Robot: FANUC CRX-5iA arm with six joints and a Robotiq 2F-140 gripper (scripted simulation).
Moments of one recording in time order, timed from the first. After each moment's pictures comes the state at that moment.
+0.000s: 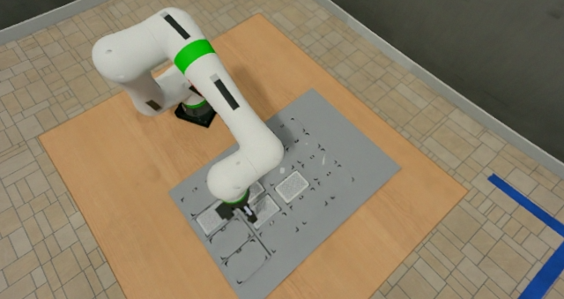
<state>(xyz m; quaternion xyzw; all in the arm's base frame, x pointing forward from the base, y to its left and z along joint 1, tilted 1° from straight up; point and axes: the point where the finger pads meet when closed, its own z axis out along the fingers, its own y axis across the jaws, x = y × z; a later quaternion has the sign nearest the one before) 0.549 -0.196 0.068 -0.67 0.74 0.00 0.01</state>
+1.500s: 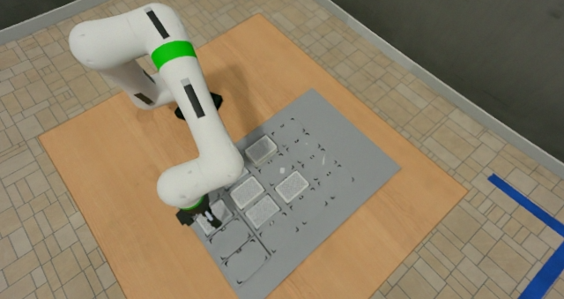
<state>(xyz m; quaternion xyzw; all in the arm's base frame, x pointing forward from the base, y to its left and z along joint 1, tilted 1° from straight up) 0.467 -0.296 0.064 -0.67 0.74 0.00 0.01</state>
